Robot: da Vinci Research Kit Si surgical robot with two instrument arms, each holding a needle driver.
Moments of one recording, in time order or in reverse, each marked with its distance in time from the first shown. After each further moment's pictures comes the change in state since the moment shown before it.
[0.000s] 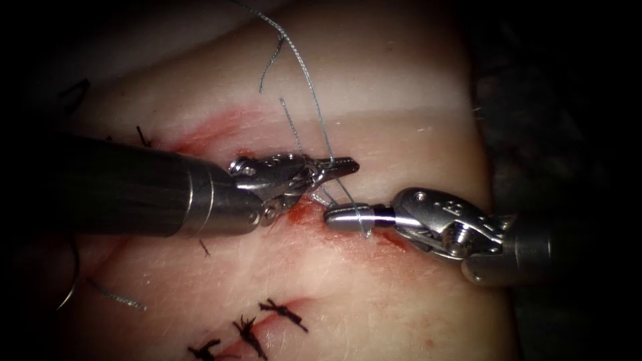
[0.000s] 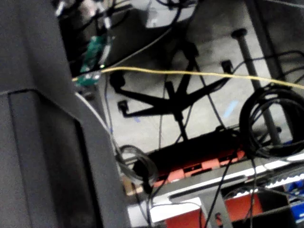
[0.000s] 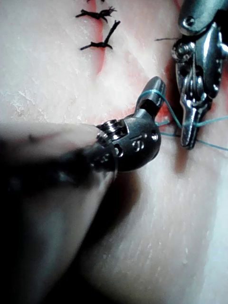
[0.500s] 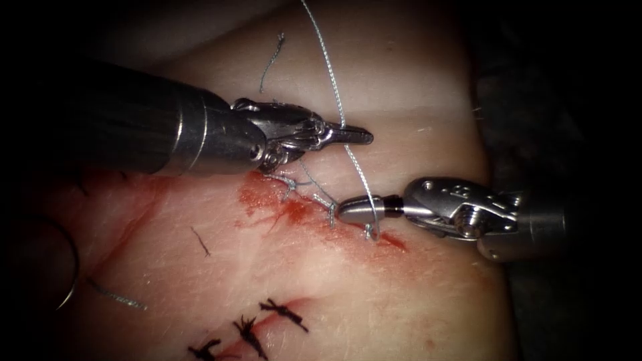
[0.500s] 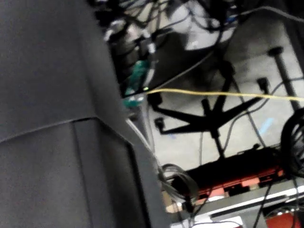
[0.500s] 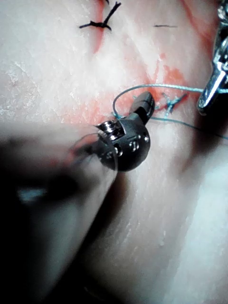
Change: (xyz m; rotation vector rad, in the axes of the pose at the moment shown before) right arm 0.000 0.001 -0.001 0.142 -0.239 -0.081; left arm 0.006 0.001 -0.001 -0.190 -0.072 -0.039
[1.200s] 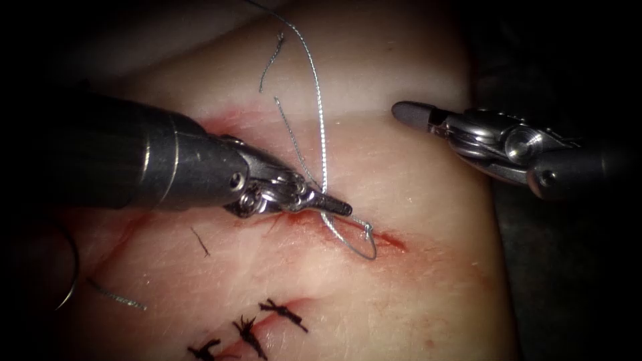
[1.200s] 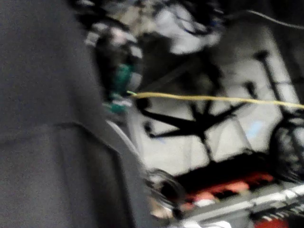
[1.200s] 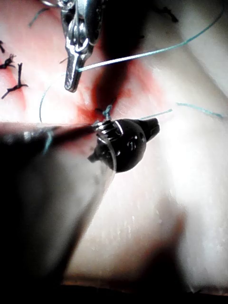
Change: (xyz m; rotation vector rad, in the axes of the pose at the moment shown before) right arm 0.008 0.000 -0.006 -0.704 -0.016 0.427; left arm -0.002 0.006 -0.004 0.027 -0.275 -0.250
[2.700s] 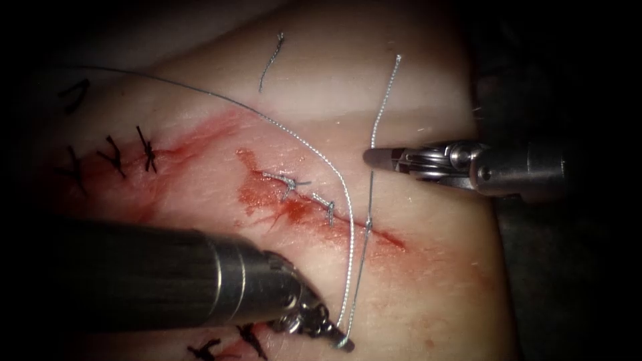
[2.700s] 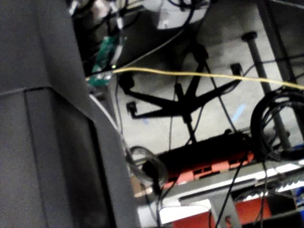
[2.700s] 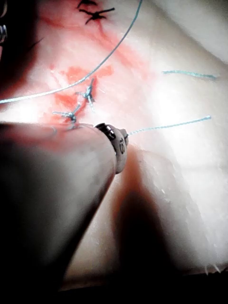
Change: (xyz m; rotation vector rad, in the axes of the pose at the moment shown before) right arm -0.005 0.005 0.008 -0.210 -0.135 0.422; left arm -0.015 0.001 0.008 0.126 -0.544 -0.100
